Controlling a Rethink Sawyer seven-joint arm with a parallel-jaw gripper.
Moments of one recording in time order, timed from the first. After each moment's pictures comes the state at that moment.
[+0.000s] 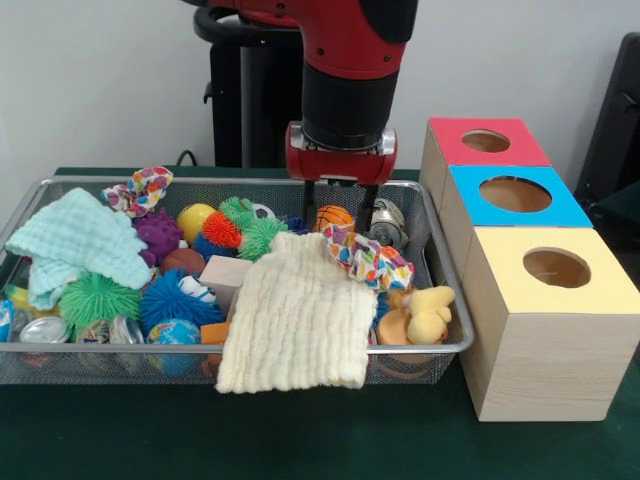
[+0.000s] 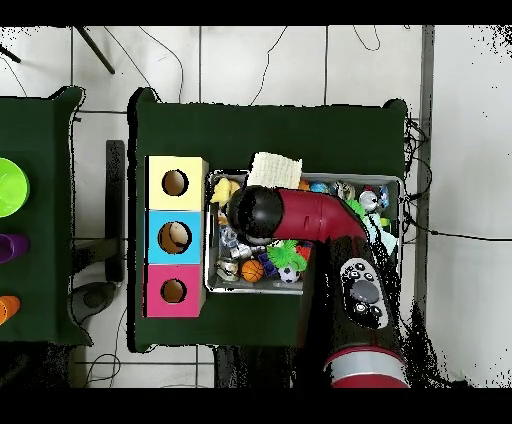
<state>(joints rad) -0.26 -0.61 0.04 1.57 -0.13 0.70 1.66</state>
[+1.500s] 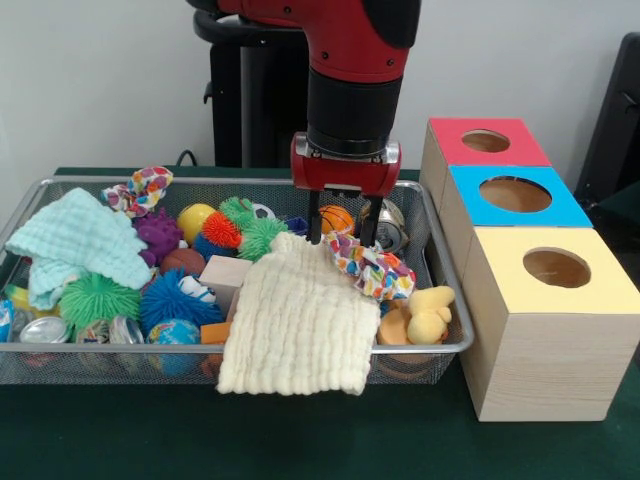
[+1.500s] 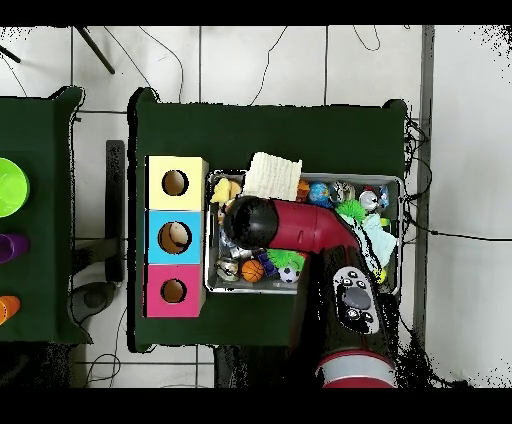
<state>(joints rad) -0.23 -0.60 0.00 1.63 -0.08 0.54 1.66</state>
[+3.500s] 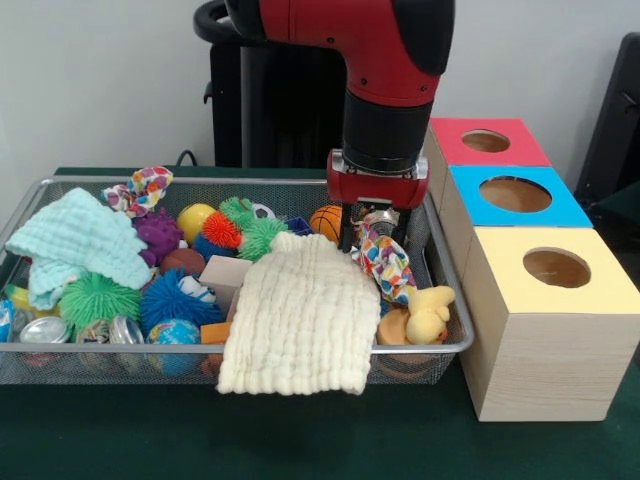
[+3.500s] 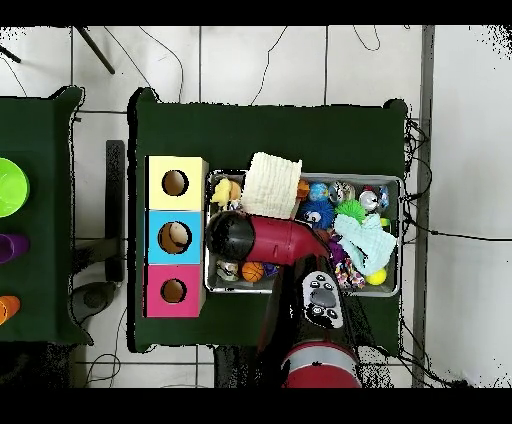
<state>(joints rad) -0.14 -0.55 -0.05 1.69 0.00 0.41 1.66</state>
